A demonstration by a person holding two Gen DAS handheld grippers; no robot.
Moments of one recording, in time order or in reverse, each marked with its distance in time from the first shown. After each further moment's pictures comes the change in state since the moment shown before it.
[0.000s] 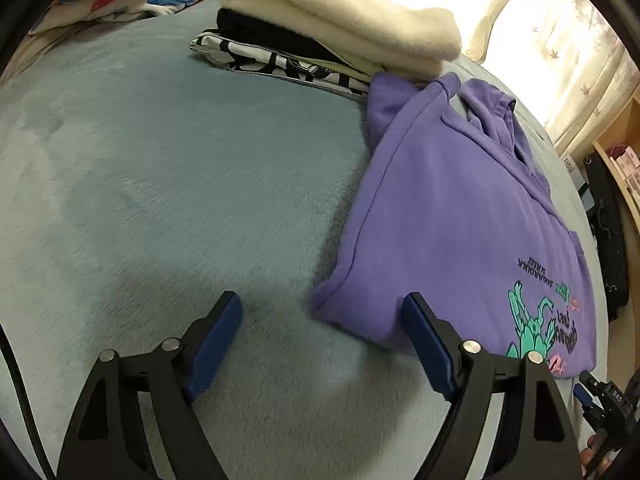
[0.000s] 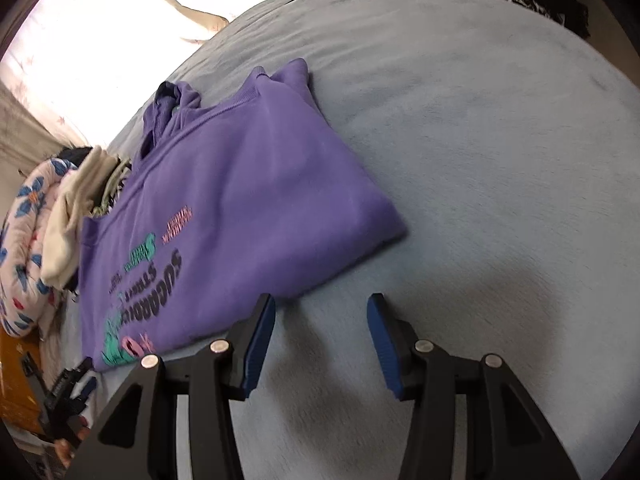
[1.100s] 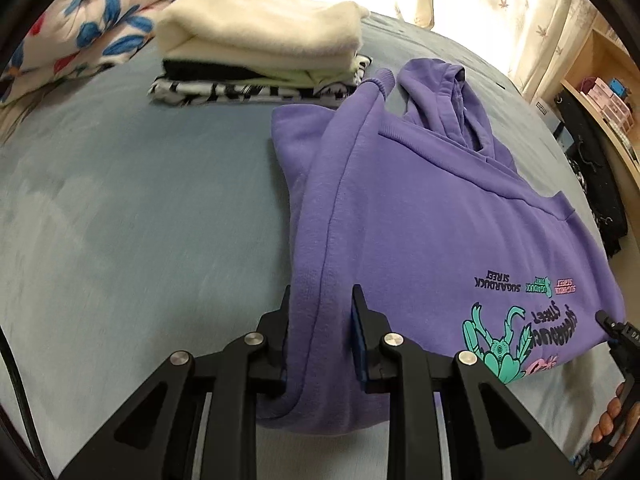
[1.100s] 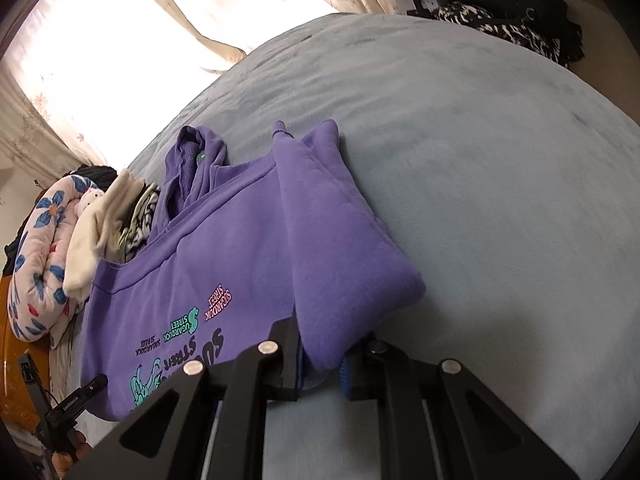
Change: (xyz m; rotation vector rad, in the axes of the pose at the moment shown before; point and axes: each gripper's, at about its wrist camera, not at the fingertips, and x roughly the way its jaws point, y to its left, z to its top) left arm -0.067 -0.047 -0.017 0.206 0.052 0.014; right arm -0.070 0.011 -0.019 -0.044 -0.090 0.002
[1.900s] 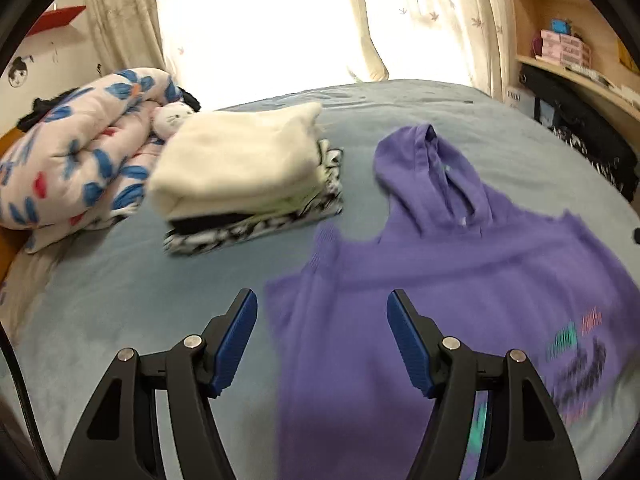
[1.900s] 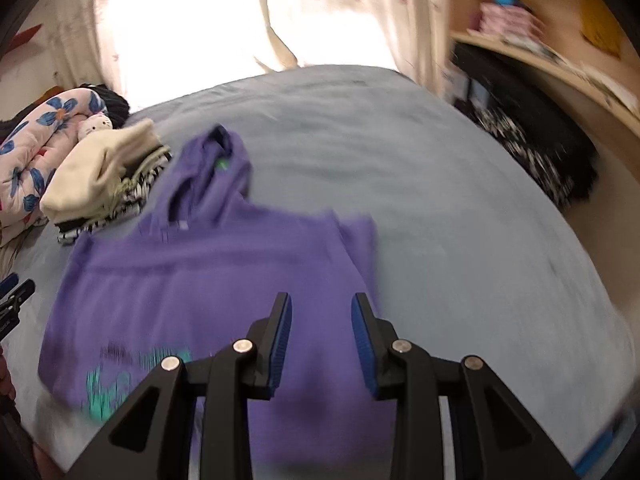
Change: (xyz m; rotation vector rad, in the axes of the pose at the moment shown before) left arm -0.028 -0.050 0.053 0.330 -0.323 0.150; right arm -0.006 0.093 0.044 -0.436 -0.146 -0.163
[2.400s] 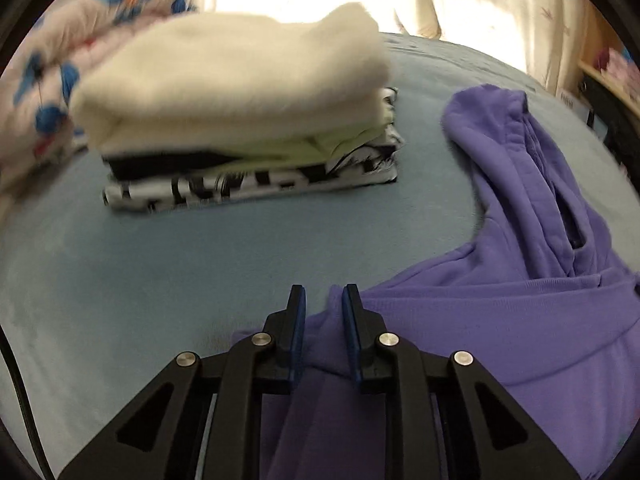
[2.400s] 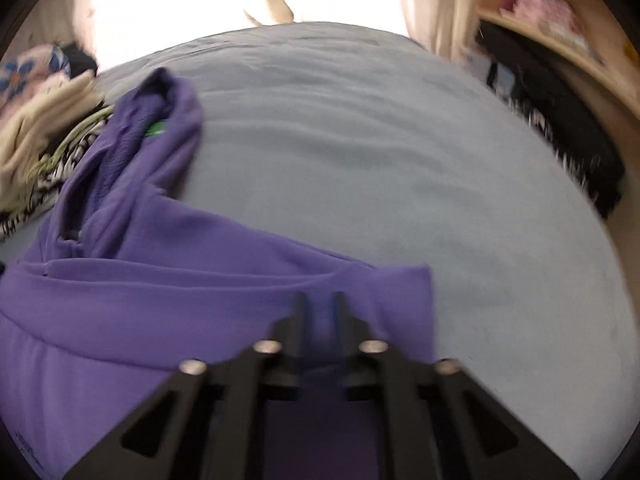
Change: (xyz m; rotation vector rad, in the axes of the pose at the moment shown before) left arm 0.163 0.042 -0.001 -0.203 0.189 -0.011; right arm 0.153 -0.026 0.012 0.031 0.138 -0.043
